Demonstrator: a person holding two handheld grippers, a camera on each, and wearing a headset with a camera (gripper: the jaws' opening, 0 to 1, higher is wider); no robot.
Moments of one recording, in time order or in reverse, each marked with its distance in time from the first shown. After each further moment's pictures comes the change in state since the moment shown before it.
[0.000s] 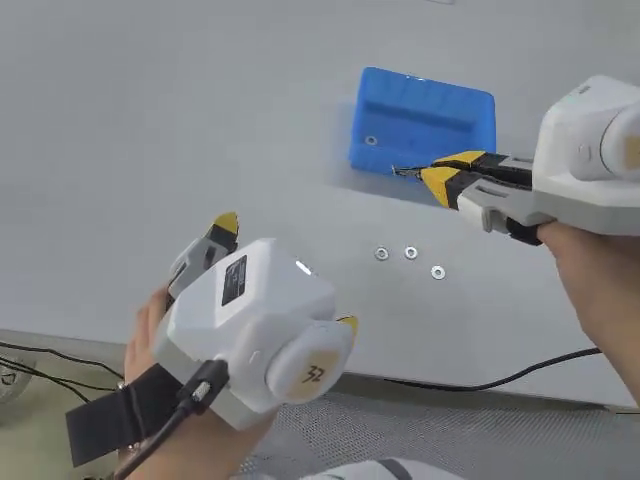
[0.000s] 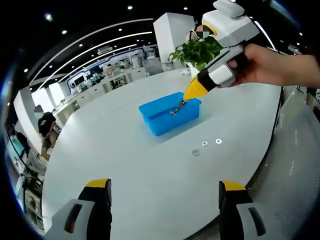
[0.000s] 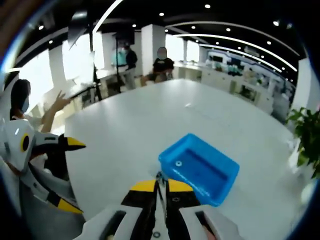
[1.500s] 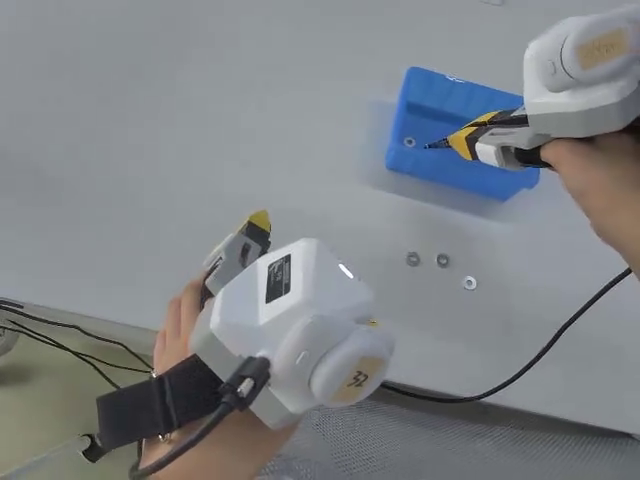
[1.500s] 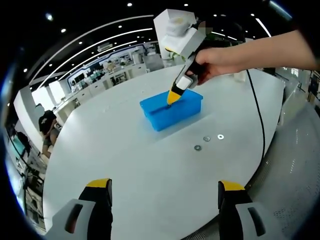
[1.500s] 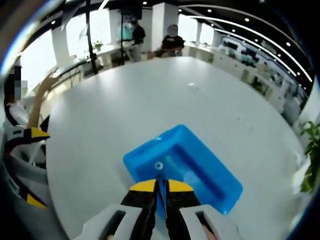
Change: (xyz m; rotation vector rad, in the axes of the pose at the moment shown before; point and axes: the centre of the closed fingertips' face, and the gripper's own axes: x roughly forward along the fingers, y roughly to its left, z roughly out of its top) left arm 0.003 0.002 -0.006 -0.001 0.037 0.009; right arm 0.084 -0.058 -0.007 -0.094 0.225 0.054
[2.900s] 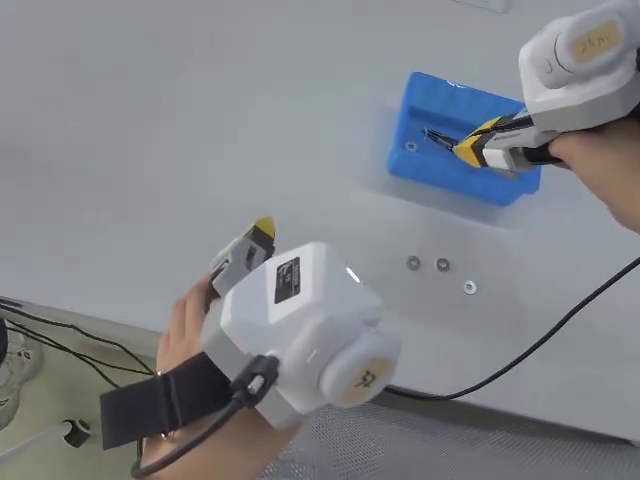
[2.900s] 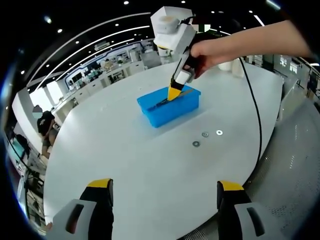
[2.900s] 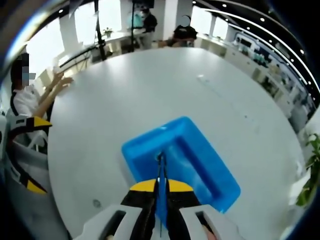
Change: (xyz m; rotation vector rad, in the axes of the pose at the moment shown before) left arm 0.002 -0.004 -0.006 0.021 0.028 -0.011; right arm 0.002 -0.005 -0.016 -0.091 0.101 0.055
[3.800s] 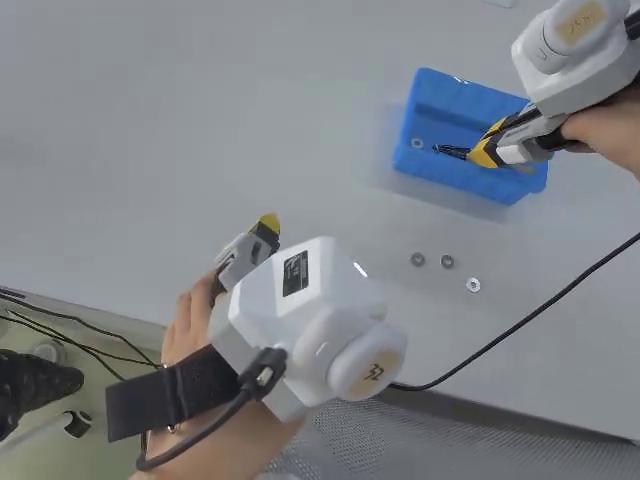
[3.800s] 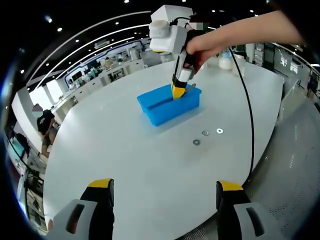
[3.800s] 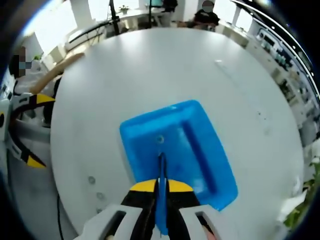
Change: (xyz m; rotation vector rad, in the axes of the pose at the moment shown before) left arm 0.000 0.001 -0.003 -0.002 0.013 -0.001; right arm 0.001 -0.005 -0.019 -0.136 0.206 0.087
